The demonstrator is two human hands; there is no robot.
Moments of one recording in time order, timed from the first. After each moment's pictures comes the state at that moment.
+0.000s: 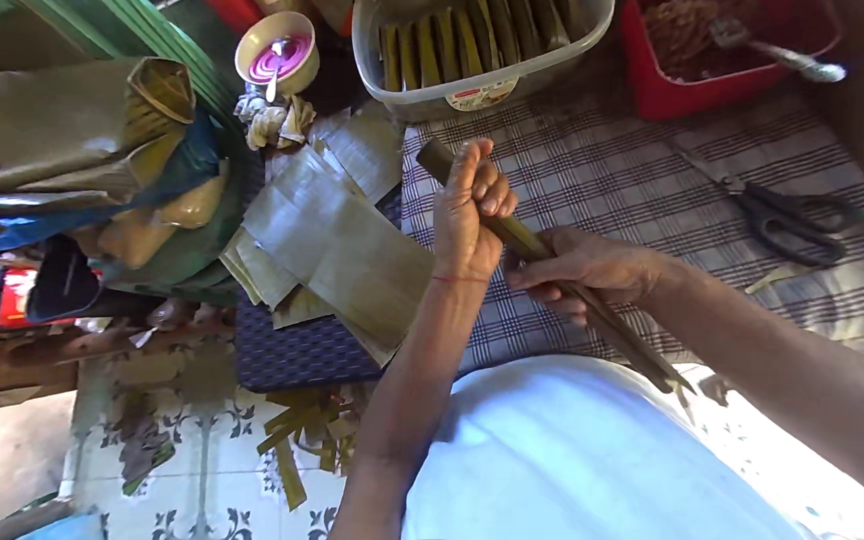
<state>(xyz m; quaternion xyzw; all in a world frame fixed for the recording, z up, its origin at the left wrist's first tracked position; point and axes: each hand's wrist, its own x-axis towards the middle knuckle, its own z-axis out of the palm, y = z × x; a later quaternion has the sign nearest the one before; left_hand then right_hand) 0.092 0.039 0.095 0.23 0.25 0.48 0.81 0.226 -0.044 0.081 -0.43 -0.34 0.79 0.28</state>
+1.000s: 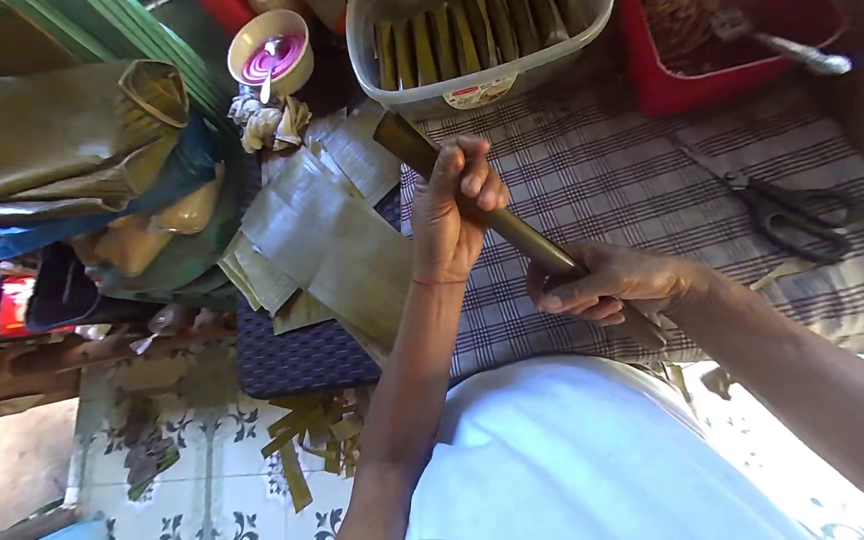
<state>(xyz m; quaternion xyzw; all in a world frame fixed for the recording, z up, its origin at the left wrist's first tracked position) 0.072 0.055 0.085 0.28 0.05 0.49 0.83 0.255 -0.059 0.050 -0.36 -0.37 0.82 0.25</state>
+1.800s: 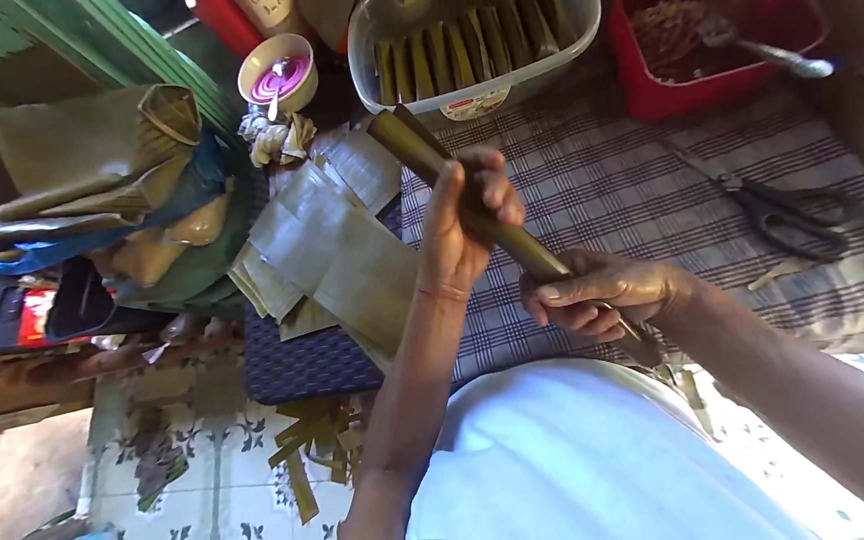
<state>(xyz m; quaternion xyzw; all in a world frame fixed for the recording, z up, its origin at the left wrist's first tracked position) 0.074 0.048 0.086 0.32 0.02 0.43 0.84 0.248 -0.062 0.043 -0.23 -0.36 0.86 0.27</state>
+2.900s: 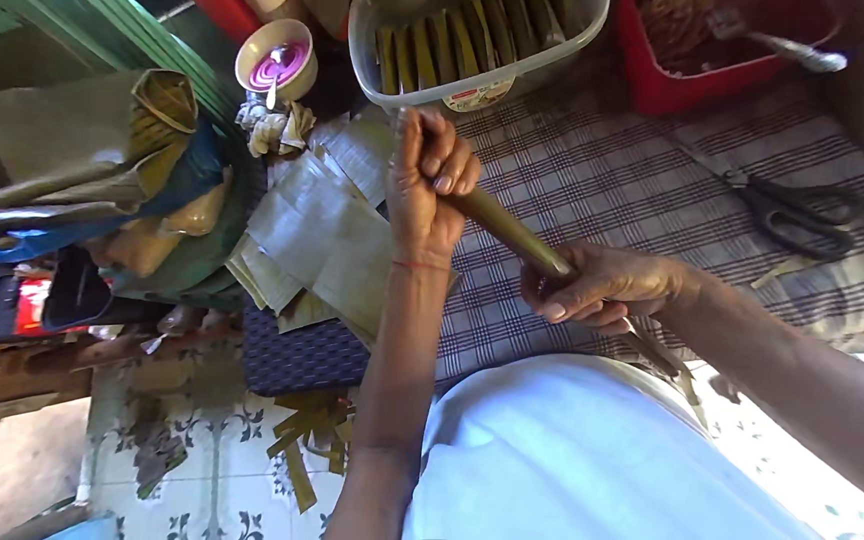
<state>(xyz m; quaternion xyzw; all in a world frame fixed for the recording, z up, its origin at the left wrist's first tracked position) 0.069 0.071 0.110 0.29 0.07 0.50 0.81 0.248 -0.058 0.050 -0.26 -0.34 0.87 0.25</state>
